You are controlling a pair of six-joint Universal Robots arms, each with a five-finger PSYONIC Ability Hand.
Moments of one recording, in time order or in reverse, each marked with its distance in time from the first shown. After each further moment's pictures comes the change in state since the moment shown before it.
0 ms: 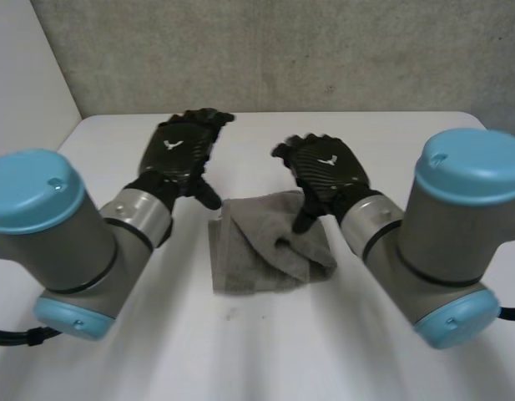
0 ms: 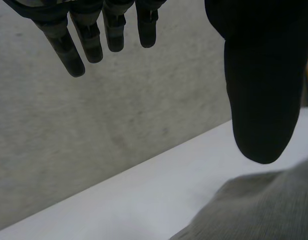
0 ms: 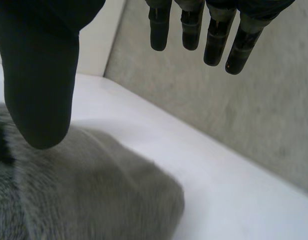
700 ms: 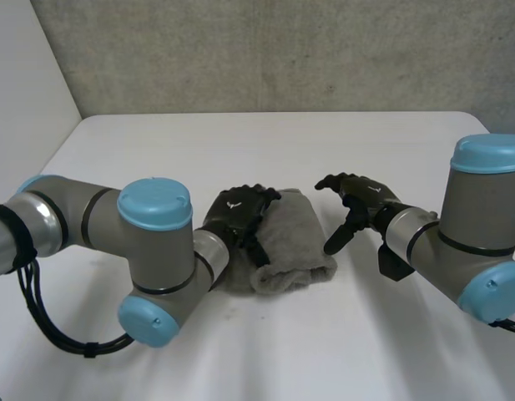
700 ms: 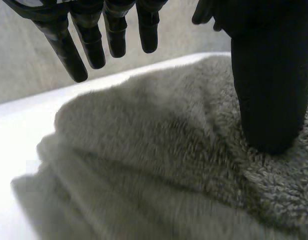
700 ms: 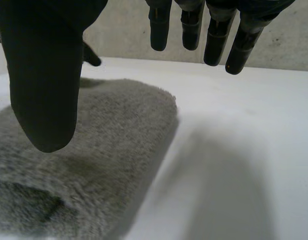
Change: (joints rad) left arm -0.131 -0.386 0.298 -0.238 -0.028 -0.063; right arm -0.225 0.132 -0.016 0.147 -0.147 0.293; left_hand 0.056 0.059 0.058 0.061 0.049; right_hand 0.000 0.000 0.000 0.000 -0.003
